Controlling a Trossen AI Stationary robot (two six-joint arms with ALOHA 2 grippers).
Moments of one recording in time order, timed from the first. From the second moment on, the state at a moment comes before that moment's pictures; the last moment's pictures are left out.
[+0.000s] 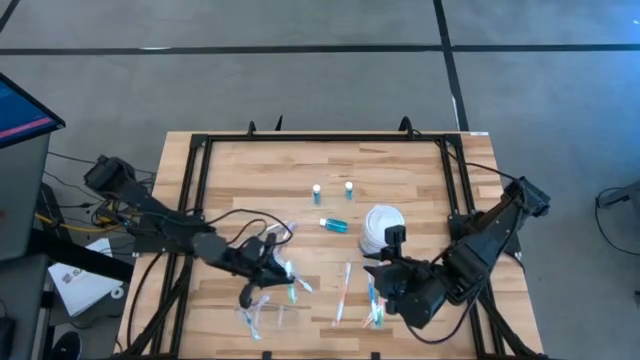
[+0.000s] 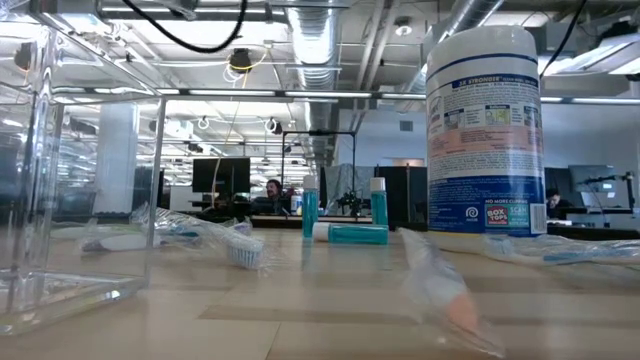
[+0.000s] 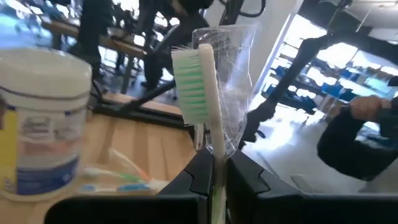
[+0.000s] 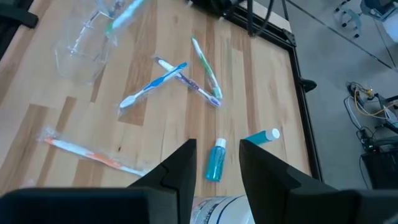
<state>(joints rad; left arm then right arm) -0.56 1.27 0.60 0.67 -0.31 -0.35 0.72 1.64 1.69 -1.11 0.79 0.26</state>
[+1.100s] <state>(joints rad) -1.01 1.05 0.52 0.42 -0.97 -0.22 0.72 1.64 1.66 -1.09 0.78 0.29</state>
